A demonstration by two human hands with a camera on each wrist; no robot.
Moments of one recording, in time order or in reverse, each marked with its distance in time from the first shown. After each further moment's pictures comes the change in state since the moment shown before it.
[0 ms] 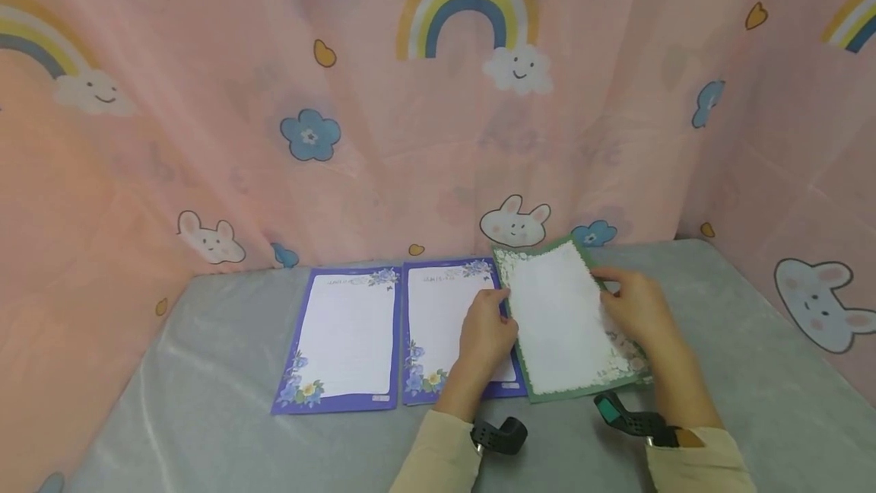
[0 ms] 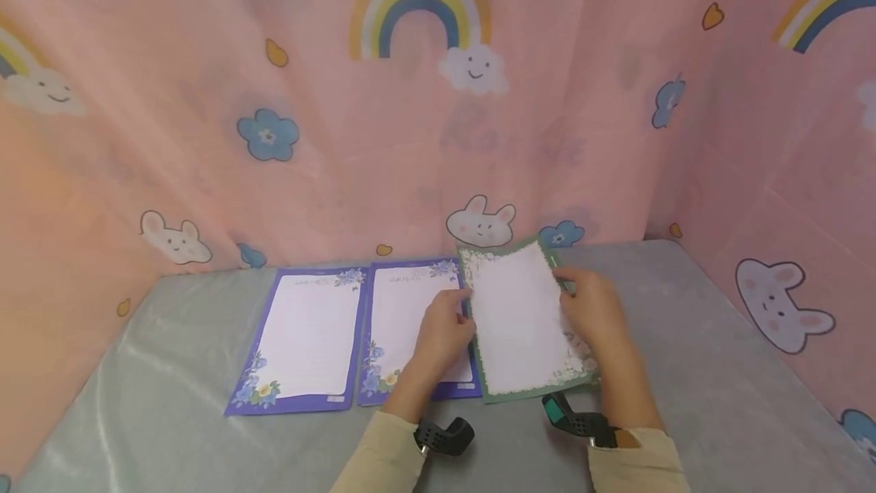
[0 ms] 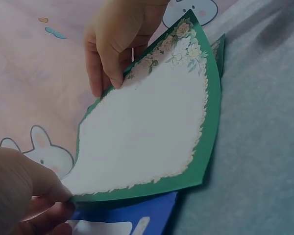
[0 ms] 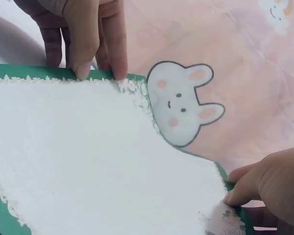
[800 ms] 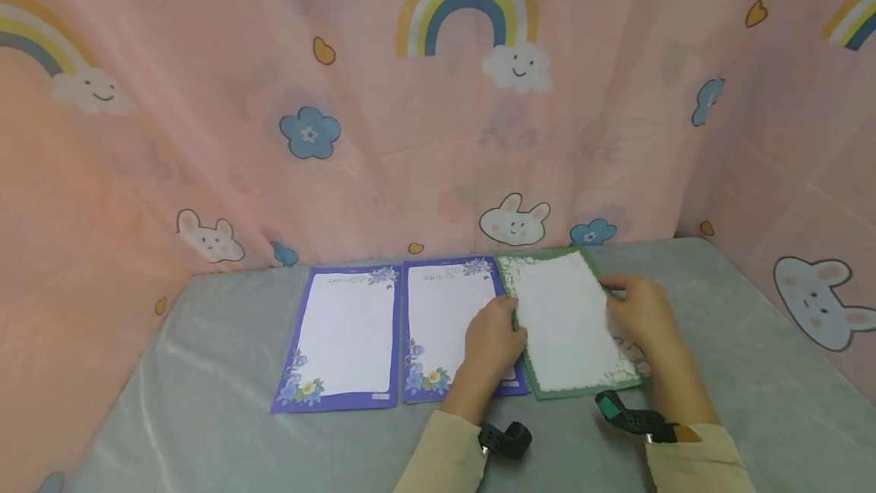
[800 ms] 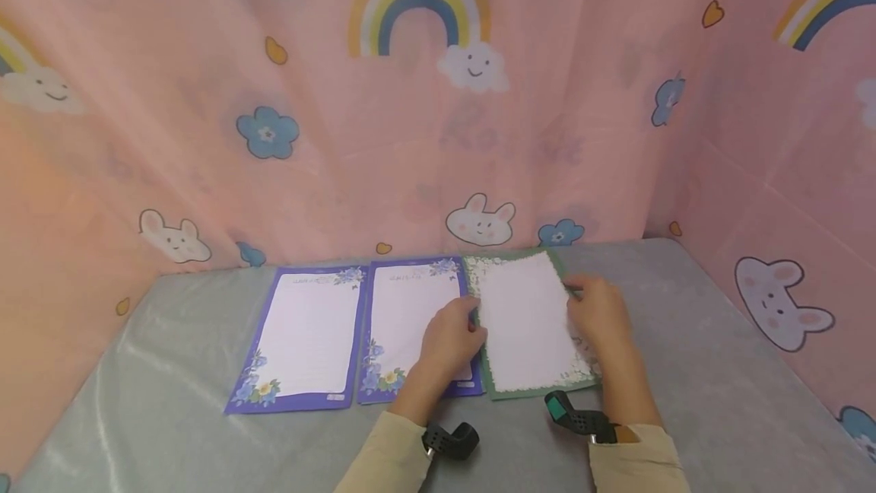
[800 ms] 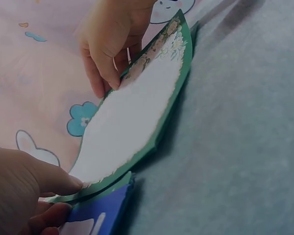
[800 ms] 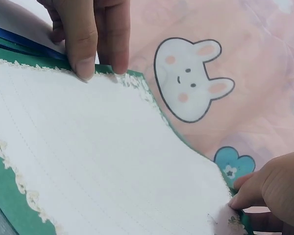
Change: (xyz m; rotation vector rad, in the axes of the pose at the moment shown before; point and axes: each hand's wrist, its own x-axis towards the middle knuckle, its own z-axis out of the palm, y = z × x) left_hand -0.003 -0.002 0.012 0.202 -0.105 0.046; right_hand 0.001 0.020 0.009 -0.046 0.018 0.088
